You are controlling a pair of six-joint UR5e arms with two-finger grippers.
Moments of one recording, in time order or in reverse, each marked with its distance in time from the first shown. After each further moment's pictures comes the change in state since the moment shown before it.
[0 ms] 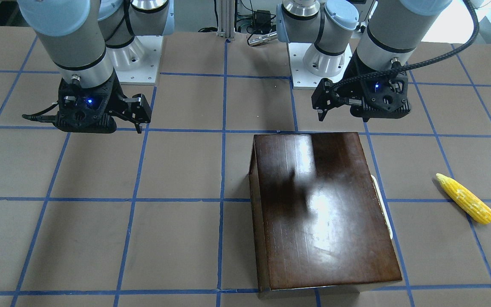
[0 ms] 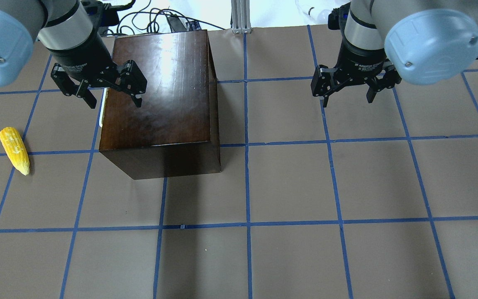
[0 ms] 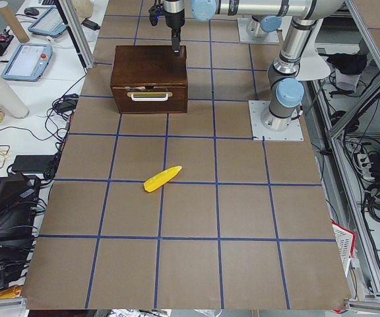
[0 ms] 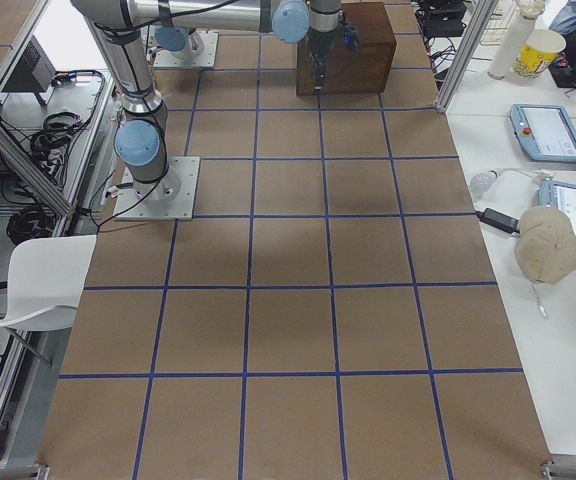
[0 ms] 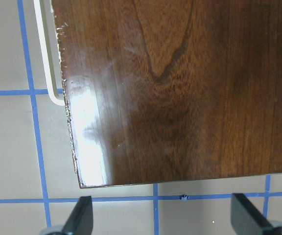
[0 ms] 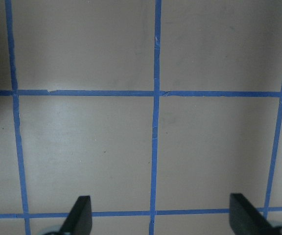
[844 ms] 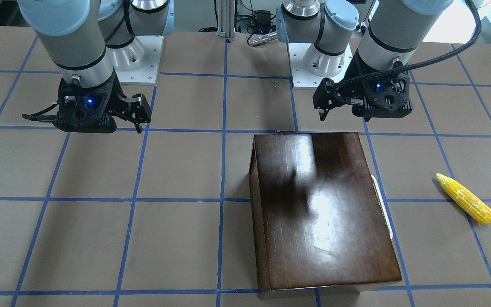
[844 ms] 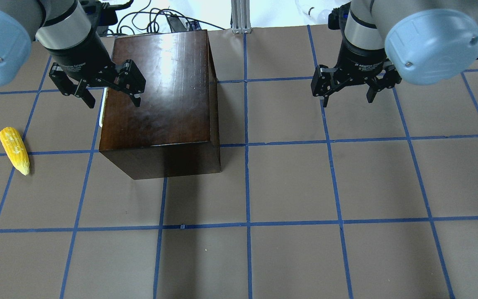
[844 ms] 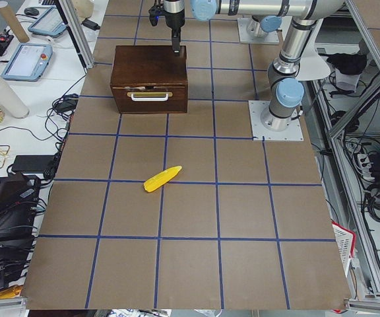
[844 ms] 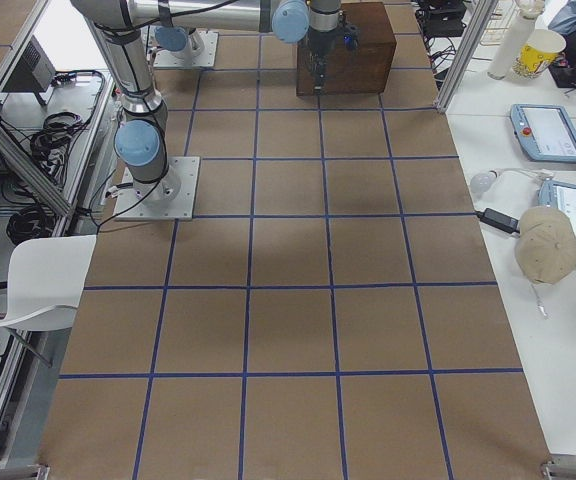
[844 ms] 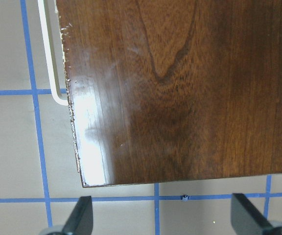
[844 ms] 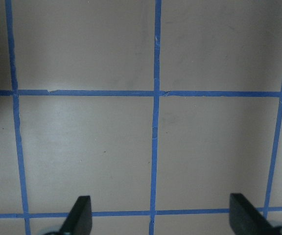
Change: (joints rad) left arm 0.004 0.001 0.002 -0.011 0.004 -0.001; right arm 0.000 0.000 0.000 0.001 0.000 0.000
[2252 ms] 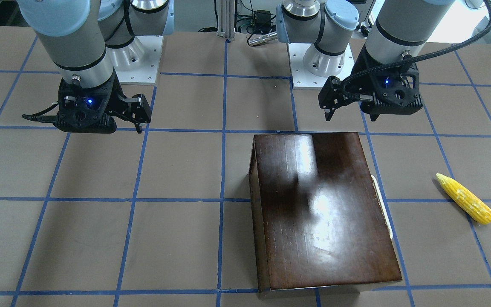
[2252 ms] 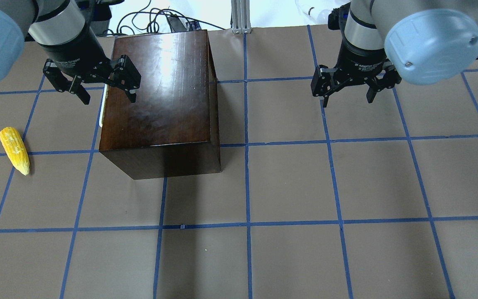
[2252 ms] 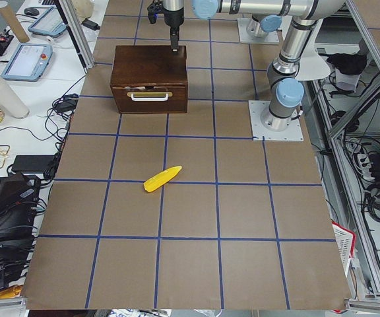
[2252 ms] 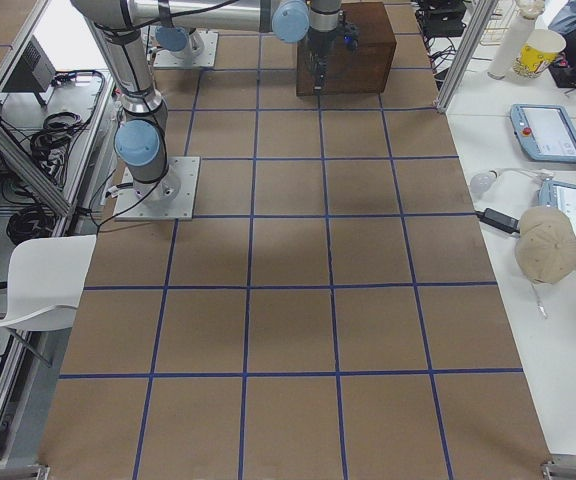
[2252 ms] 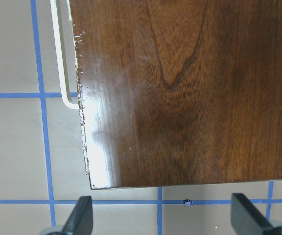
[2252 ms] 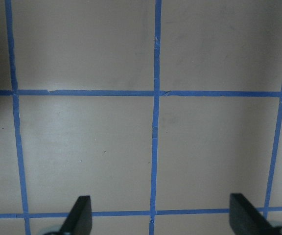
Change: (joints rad) left arm 0.011 0.003 0.014 0.019 0.004 -0.001; right arm 0.000 0.001 0.000 0.000 0.000 0.000
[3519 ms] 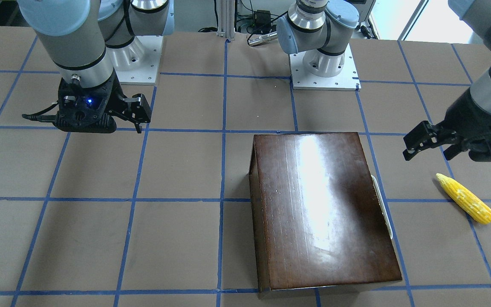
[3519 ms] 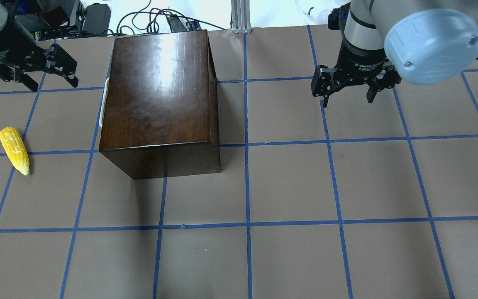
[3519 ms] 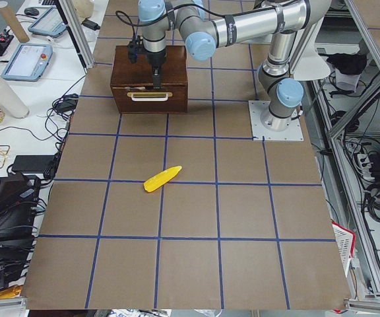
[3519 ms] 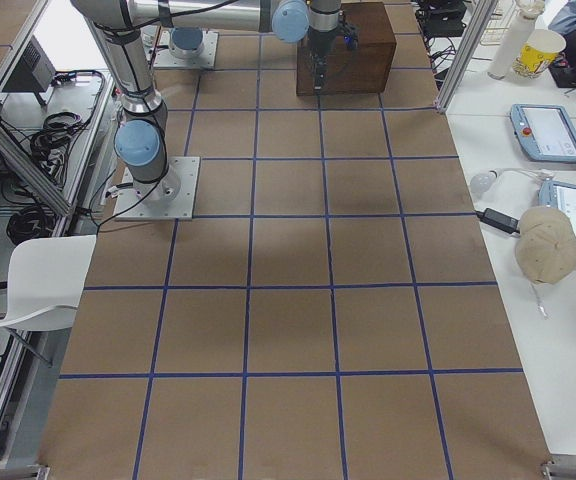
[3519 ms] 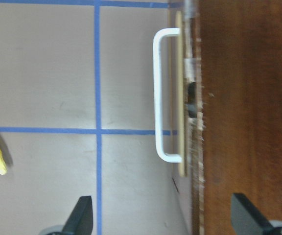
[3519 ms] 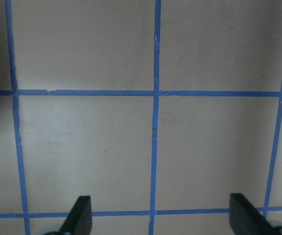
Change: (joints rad) left arm 0.340 -0.119 0.003 0.160 -0.081 0.307; right arm 0.000 -0.001 0.000 -0.001 -0.001 0.000
